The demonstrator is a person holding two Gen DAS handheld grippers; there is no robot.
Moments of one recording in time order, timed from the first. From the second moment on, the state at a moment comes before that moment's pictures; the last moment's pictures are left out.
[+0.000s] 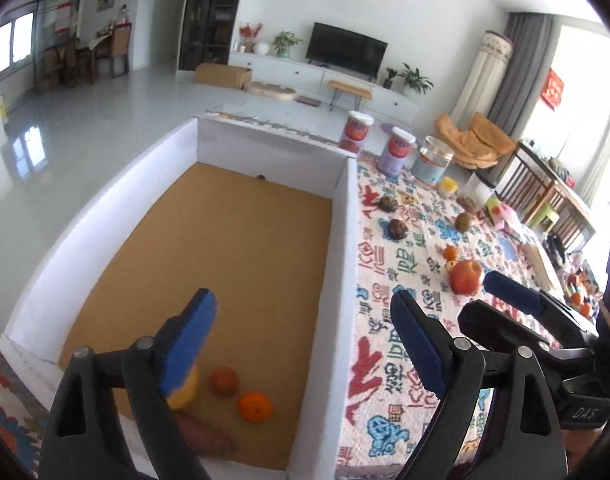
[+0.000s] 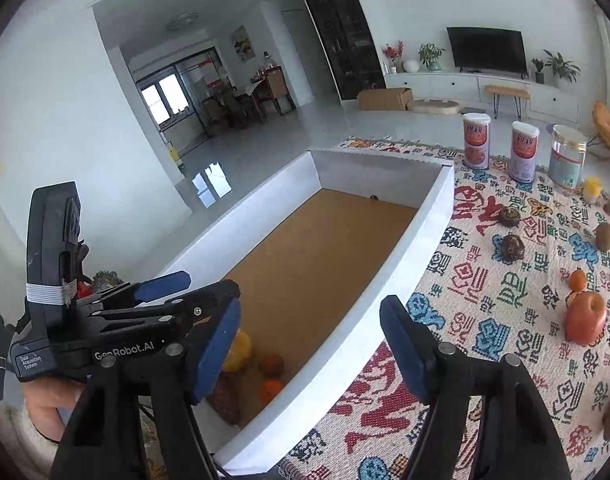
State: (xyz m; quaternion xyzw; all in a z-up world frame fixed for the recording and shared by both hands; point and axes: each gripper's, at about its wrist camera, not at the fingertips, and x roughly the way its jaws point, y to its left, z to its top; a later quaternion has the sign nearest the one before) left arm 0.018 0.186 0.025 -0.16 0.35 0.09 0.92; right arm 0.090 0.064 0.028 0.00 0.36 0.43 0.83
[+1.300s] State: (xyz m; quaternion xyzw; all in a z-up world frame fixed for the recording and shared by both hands) left arm 0.179 -0.003 -0.142 0.00 0.45 0.00 0.89; right arm 0.246 -0.173 -0.143 -0.09 0.45 0.18 0.87
